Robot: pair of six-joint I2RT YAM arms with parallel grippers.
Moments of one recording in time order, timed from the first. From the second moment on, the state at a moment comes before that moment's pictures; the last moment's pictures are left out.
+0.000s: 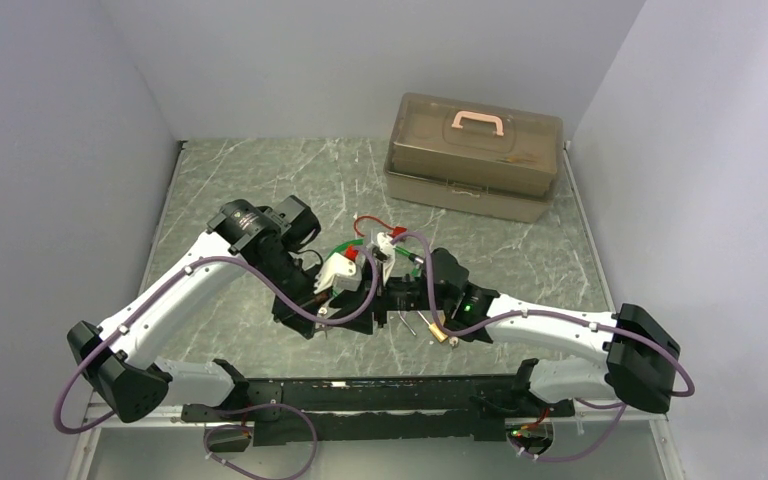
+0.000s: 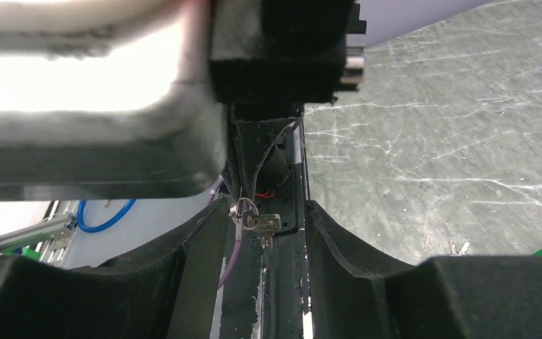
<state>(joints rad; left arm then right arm) -0.70 1.29 1.39 -1.56 0.68 0.66 1.06 1.22 0.68 0.56 -0.53 0.43</state>
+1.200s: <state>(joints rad) -0.68 1.30 1.44 -1.55 0.65 0.64 1.06 1.20 0.65 0.58 -0.51 0.46</state>
